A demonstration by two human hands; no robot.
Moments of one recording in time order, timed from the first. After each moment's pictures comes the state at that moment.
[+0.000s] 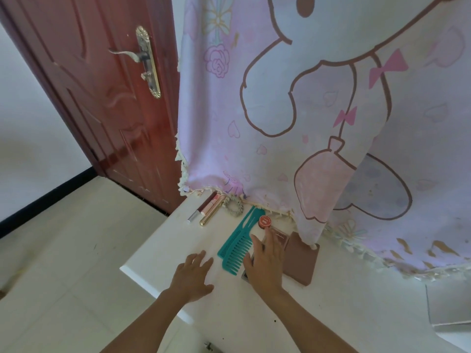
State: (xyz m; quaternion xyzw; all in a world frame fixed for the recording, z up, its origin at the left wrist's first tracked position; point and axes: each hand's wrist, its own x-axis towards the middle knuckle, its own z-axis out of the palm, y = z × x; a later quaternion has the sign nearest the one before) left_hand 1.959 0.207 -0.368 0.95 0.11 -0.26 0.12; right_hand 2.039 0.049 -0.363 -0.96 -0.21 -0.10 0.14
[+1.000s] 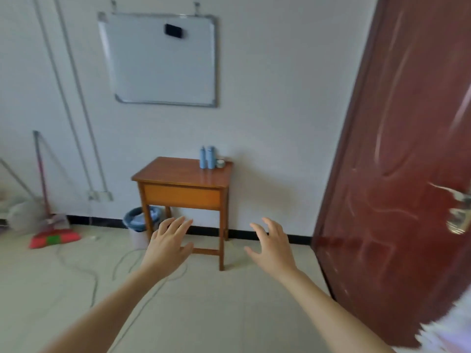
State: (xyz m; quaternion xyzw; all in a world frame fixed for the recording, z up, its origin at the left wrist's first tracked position) left_hand 1.535 0.356 -0.165 0.74 0.64 0.22 0.02; right_hand 1.776 0.357 -0.166 -0.58 -0.78 0.01 0.23
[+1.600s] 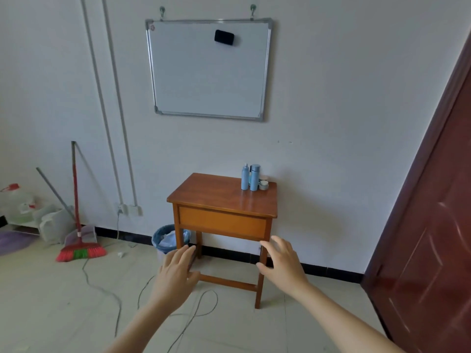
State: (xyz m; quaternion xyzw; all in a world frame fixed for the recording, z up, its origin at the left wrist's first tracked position) left_hand 1.370 0.518 -0.200 0.66 0.70 0.26 0.09; right_hand 1.612 0.572 -0.189 -0.57 -0.80 0.07 0.18
